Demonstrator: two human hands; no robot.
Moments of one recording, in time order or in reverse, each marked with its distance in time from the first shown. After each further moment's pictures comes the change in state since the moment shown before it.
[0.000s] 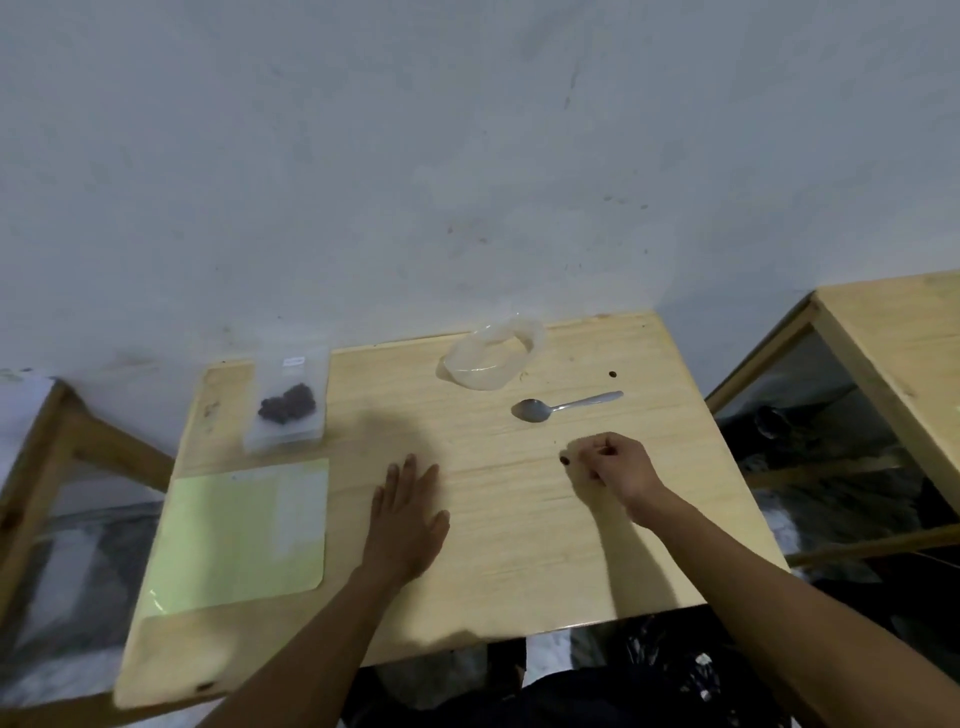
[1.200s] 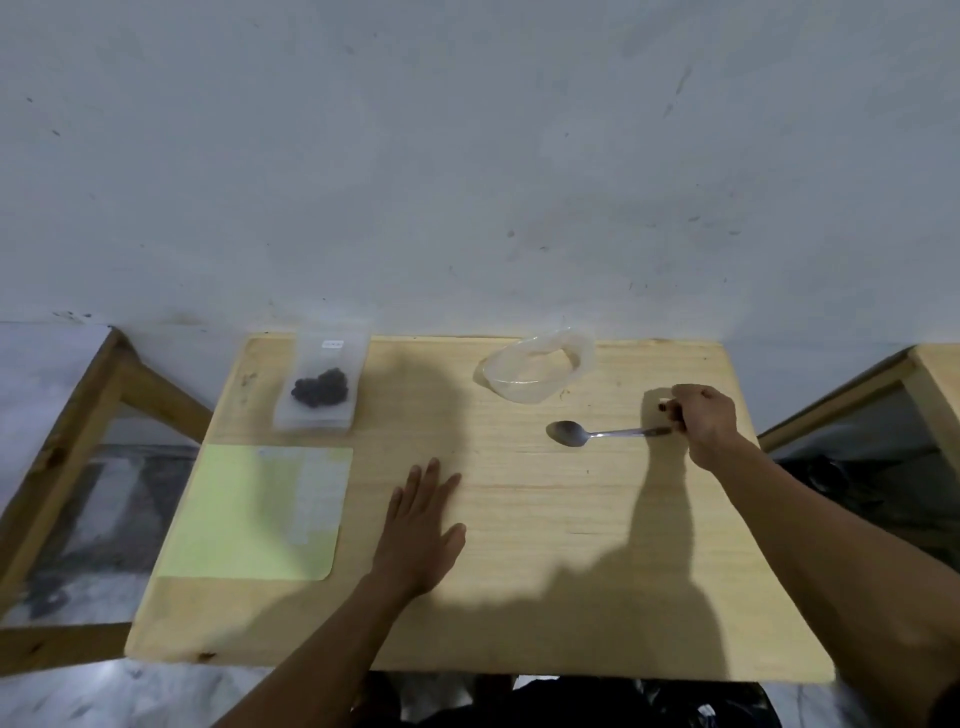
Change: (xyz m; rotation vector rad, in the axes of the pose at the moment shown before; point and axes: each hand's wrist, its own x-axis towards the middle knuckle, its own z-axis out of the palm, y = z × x) left_hand -0.001 0.002 0.000 -0.050 0.024 -0.026; right_hand 0.135 -0.052 -0.041 0.142 0.229 0.055
